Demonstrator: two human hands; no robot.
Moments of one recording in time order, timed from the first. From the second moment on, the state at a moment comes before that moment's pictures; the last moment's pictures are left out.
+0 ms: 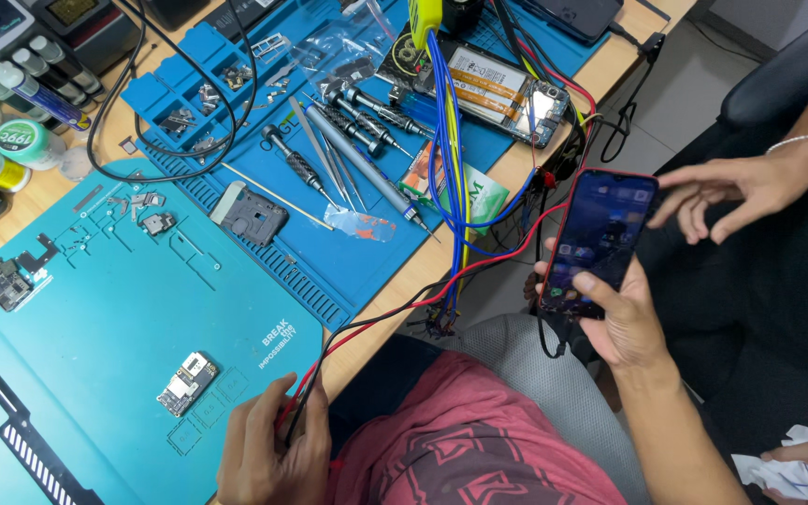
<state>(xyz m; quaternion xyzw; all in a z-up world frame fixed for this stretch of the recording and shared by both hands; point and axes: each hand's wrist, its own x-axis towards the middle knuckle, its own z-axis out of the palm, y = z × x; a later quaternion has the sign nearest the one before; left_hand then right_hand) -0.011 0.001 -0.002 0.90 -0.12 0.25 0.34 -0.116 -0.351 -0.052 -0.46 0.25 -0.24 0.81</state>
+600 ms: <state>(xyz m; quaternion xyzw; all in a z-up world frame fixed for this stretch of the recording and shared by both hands) -0.002 -0.003 -0.013 0.86 -0.15 0.30 0.39 -0.104 -0.365 -0.027 -0.44 0.22 -0.29 0.82</state>
